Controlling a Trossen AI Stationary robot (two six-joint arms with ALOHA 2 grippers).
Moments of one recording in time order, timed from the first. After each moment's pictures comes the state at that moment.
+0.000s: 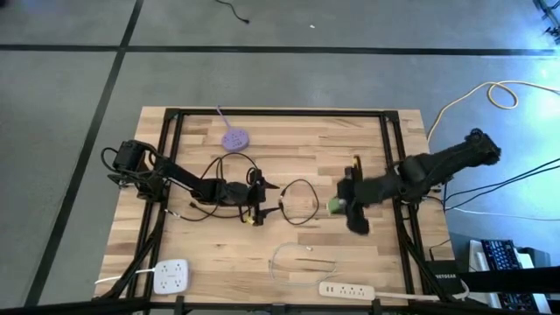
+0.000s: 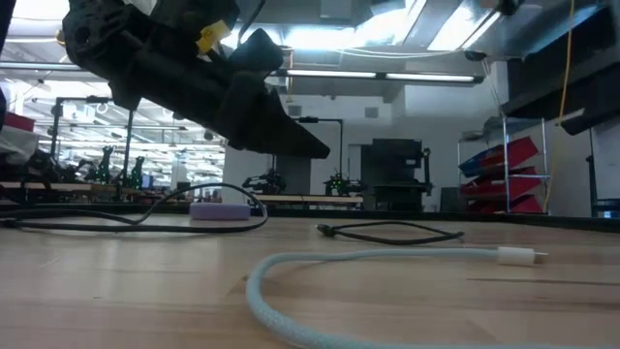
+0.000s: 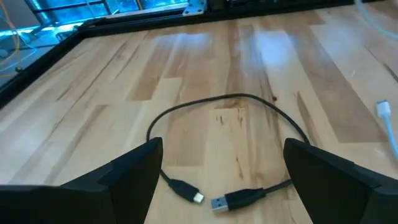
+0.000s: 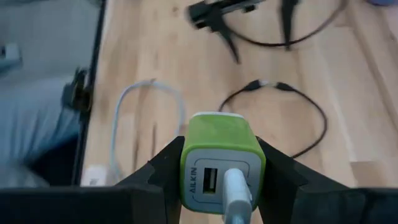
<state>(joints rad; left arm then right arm) -0.17 1.74 0.64 0.72 -0.31 0.03 0.47 1.24 1.27 -0.93 0.15 0.46</state>
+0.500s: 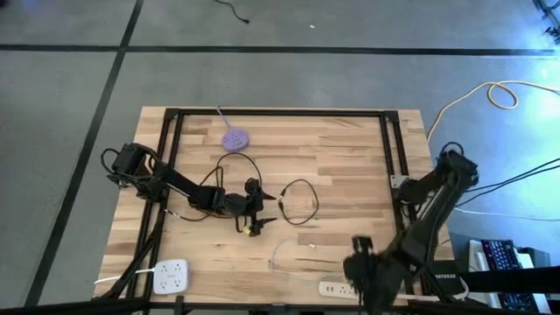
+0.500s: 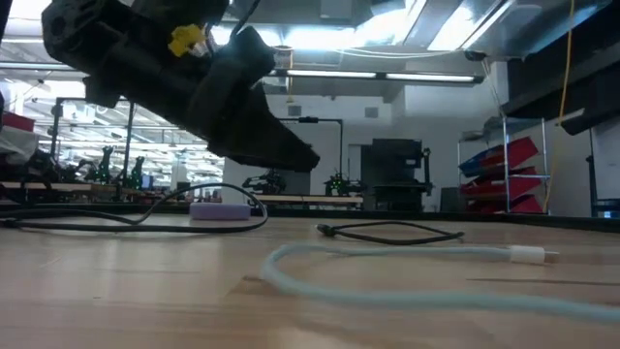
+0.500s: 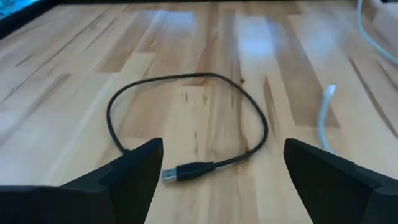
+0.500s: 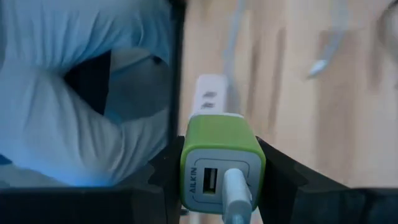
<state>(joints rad) -0.28 1.75 0.64 0.69 -0.35 -0.10 0.92 1.65 1.47 -0.97 0.11 0.91</state>
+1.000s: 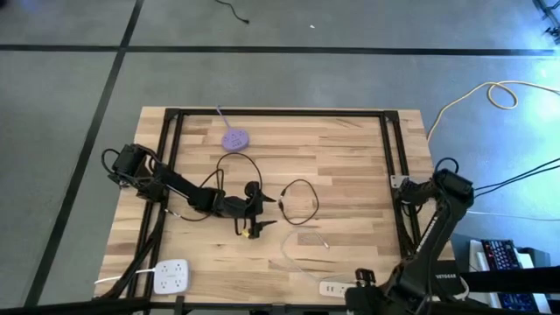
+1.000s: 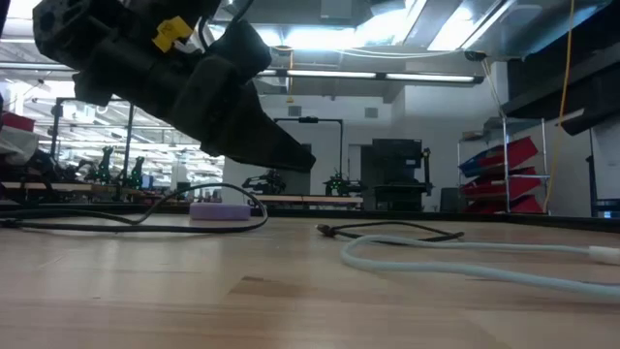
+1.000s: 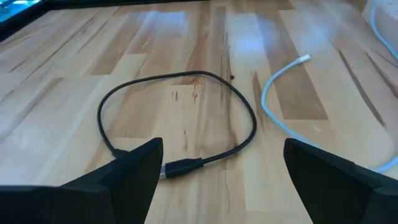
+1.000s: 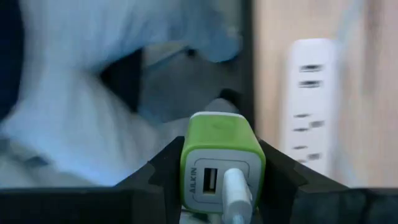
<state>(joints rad) -0.29 1.75 0.64 0.68 -0.37 -0.07 1.04 1.82 1.47 -0.75 0.10 1.10</state>
